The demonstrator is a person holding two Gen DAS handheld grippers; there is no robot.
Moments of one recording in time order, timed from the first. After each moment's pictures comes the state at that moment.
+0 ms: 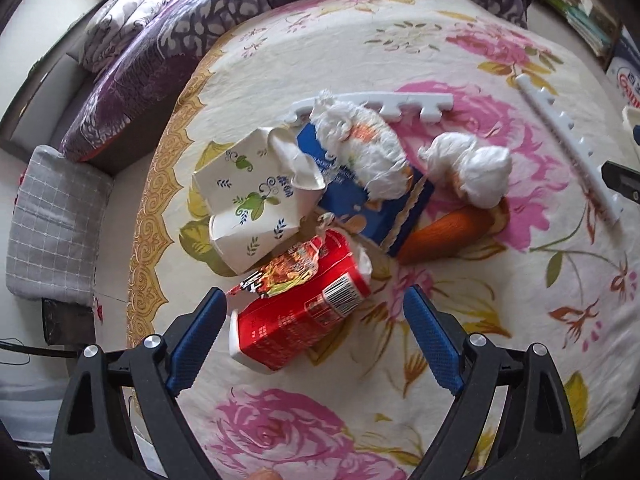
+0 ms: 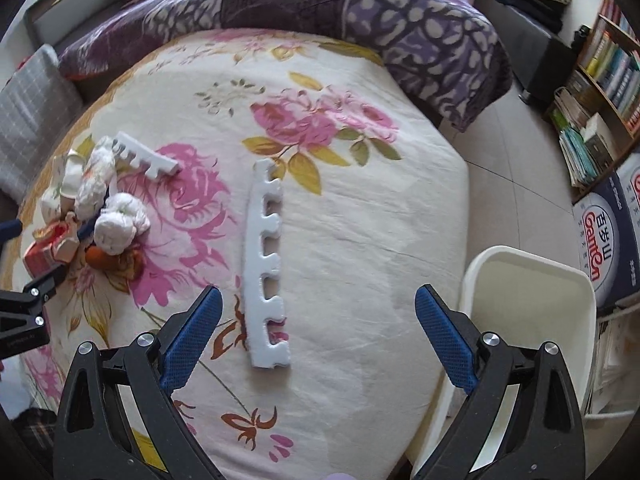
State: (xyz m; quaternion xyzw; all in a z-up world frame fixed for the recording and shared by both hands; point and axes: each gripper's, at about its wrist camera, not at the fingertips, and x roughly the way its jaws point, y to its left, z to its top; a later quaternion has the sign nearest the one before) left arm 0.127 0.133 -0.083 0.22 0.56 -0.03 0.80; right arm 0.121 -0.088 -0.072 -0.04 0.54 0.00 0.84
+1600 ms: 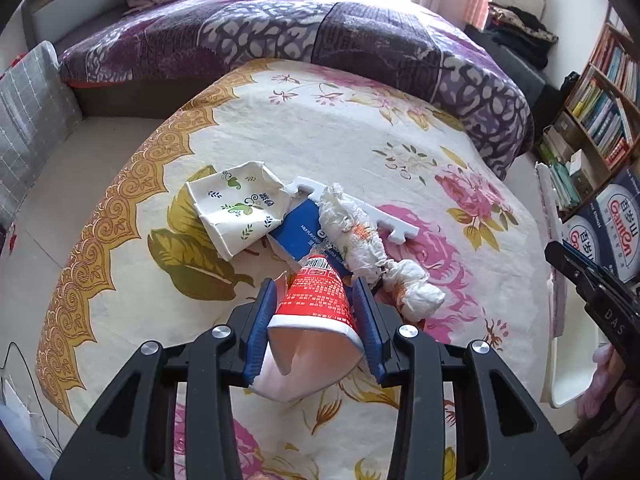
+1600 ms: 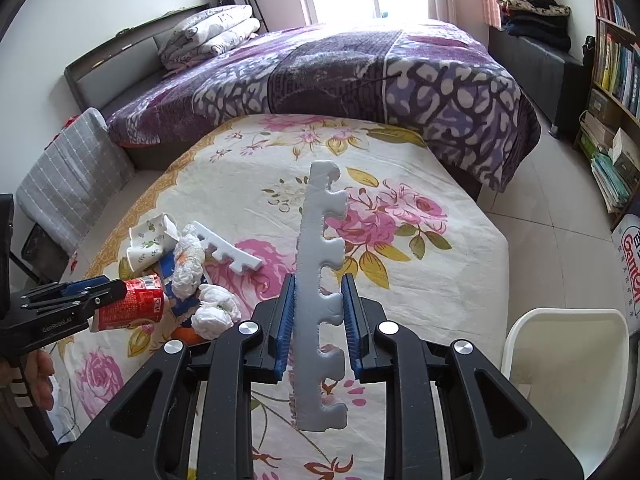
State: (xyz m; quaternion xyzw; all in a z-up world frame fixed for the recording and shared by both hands) left arm 0.135 0.162 -0.030 -0.05 0.49 -0.06 0.87; right arm 0.116 -0.077 -0.011 0.04 0.40 0.06 0.91
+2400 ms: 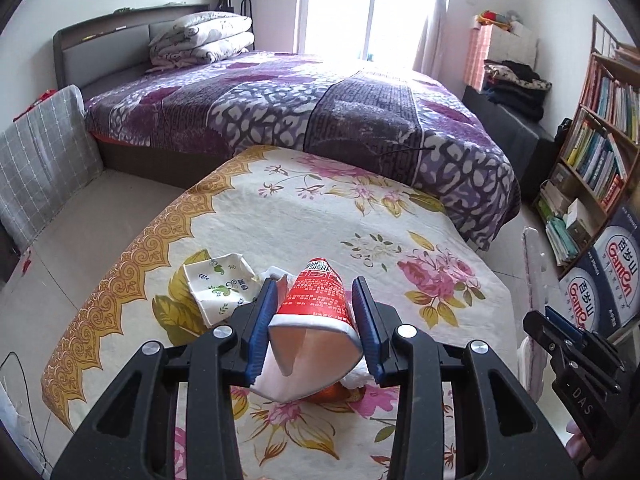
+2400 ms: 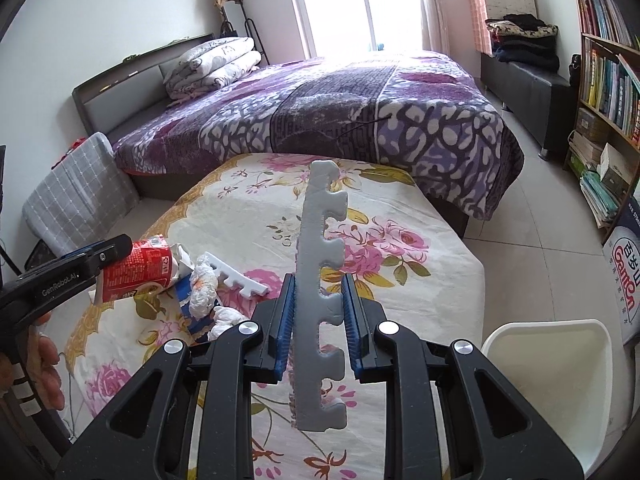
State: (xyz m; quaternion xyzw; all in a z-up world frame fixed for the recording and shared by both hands) left arm 0.120 0.113 0.036 -0.05 0.37 -0.03 0.93; right arm 0.087 -0.094 0.023 0.05 0.35 0.05 0.93
